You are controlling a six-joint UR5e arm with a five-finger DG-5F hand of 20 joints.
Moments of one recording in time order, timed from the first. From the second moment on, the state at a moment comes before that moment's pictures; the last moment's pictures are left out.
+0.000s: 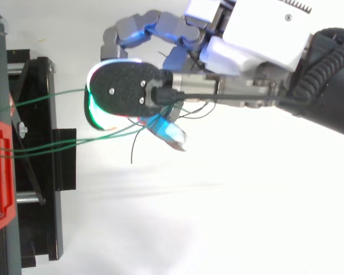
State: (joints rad) arm 0.18 -2.23 -1.11 -3.03 -1.02 -0.01
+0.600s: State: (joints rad) arm 0.16 -2.23 -1.18 -2.96 -1.02 -0.05
